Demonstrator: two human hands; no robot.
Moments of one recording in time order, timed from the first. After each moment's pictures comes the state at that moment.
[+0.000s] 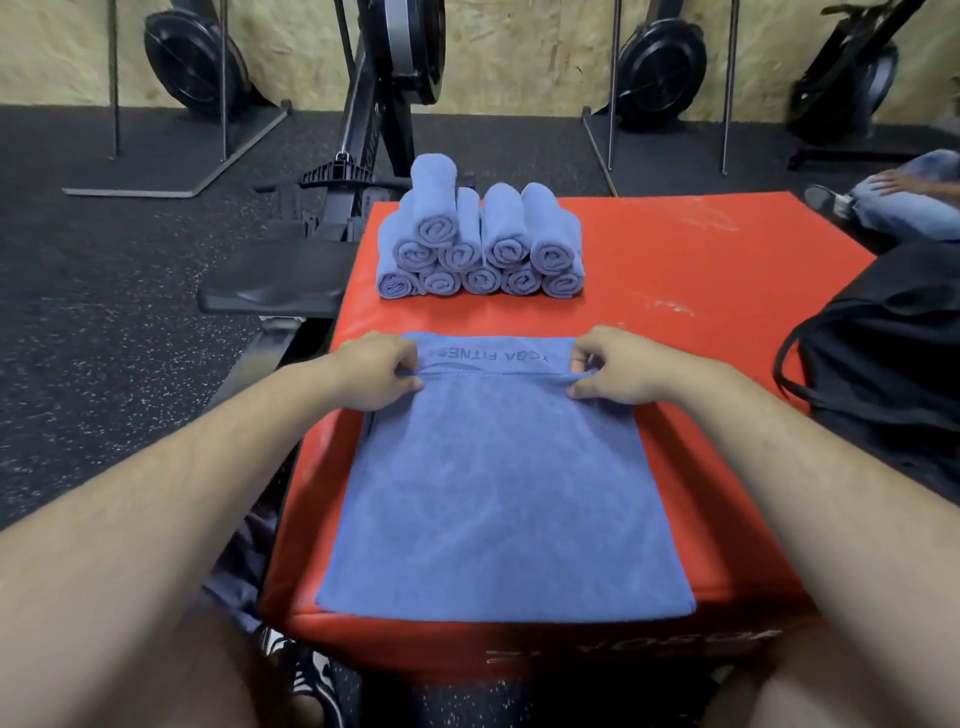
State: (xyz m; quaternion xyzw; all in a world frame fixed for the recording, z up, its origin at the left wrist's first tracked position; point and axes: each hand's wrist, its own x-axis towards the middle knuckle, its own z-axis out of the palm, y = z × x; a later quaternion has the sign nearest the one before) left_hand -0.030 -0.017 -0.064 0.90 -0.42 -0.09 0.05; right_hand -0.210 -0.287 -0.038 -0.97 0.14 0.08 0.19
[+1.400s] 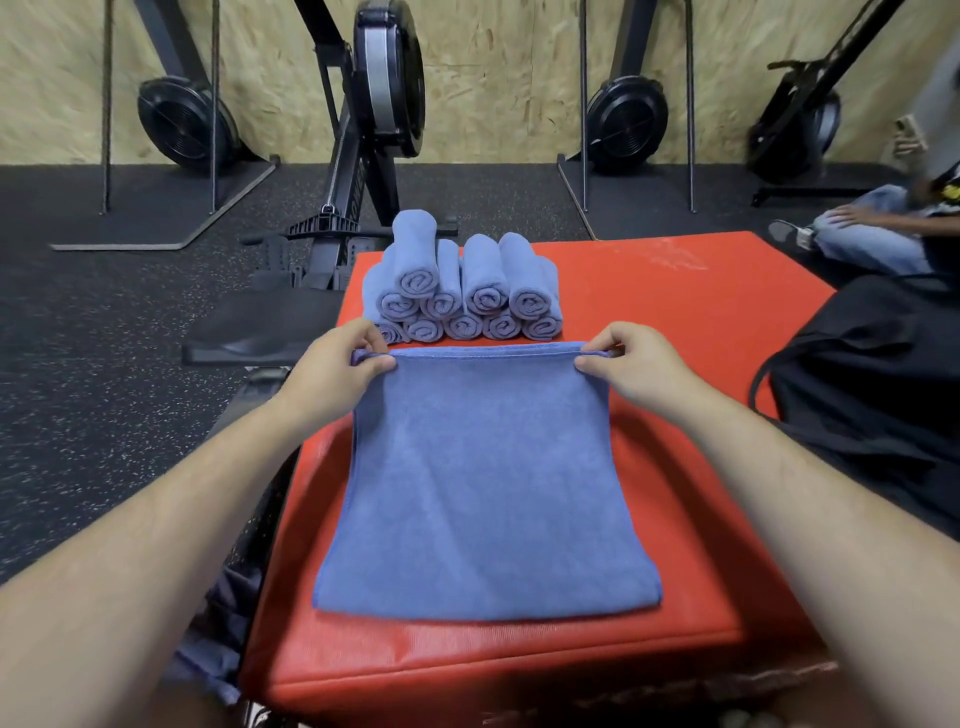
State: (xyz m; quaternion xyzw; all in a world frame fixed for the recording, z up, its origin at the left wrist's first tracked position) left_hand -0.025 -0.015 -0.026 0.87 -0.33 0.02 0.36; right_hand -0.215 -0.308 -0.018 -0.88 0.24 -0.18 0.37
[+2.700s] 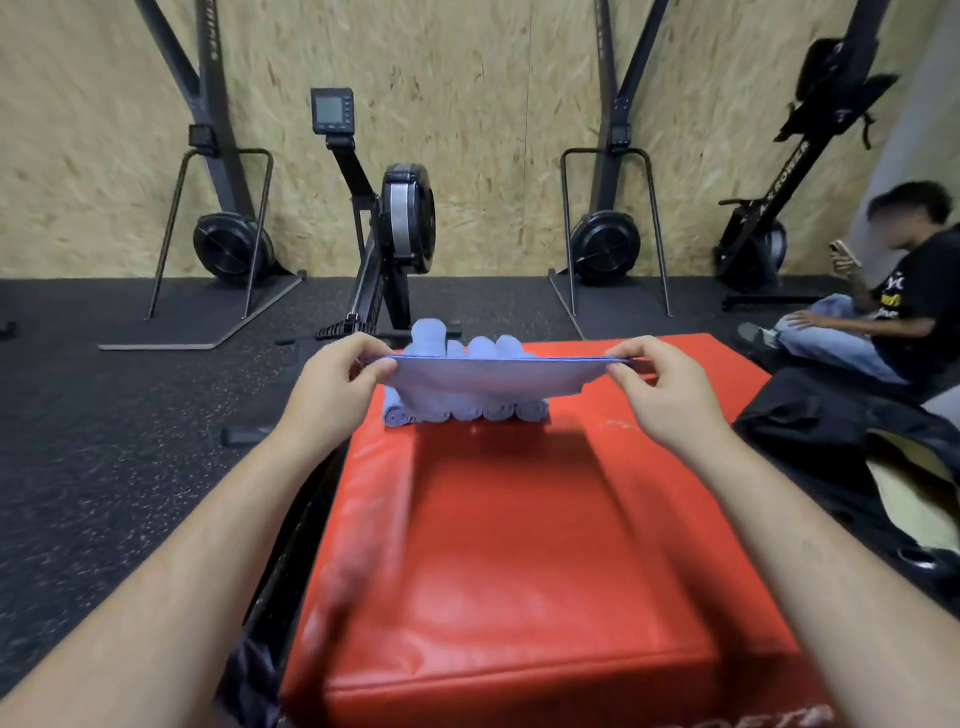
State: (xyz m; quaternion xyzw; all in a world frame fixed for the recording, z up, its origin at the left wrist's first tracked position) left_hand -0.089 0.017 0.083 0.80 -0.37 0.17 0.44; right_hand -0.295 -0.275 0.079 -0.85 0.14 -0.41 0.30
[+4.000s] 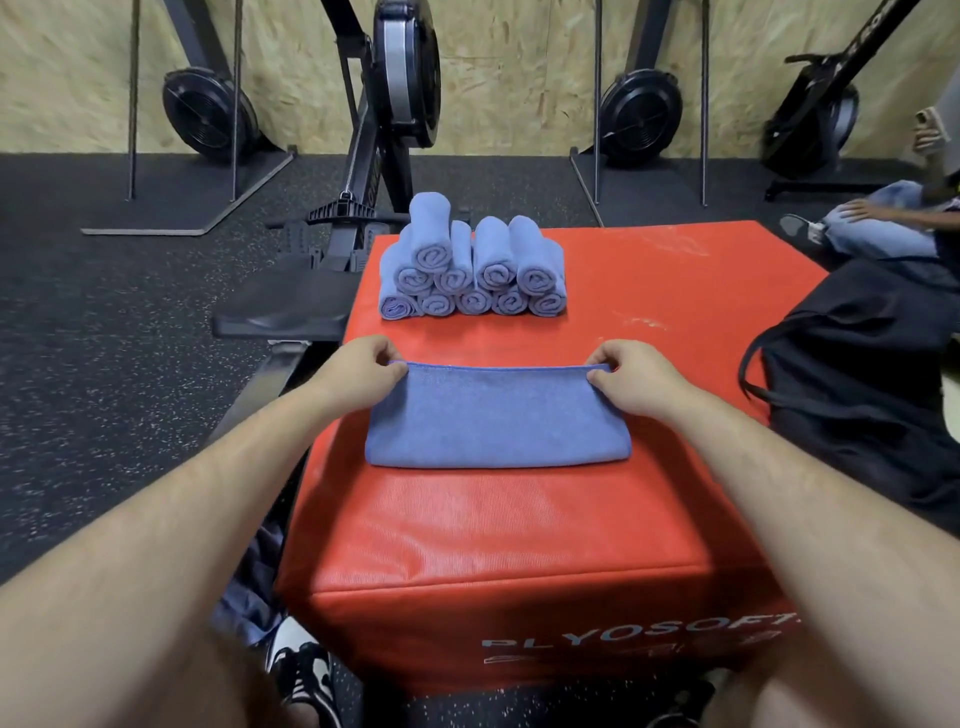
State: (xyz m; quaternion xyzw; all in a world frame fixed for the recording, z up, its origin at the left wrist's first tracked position) left_hand -0.058 -0.001 -0.042 0.91 -0.26 -0.06 0.30; right_hand -0.245 -0.298 -0.047 -0.93 0.25 -0.08 0.26
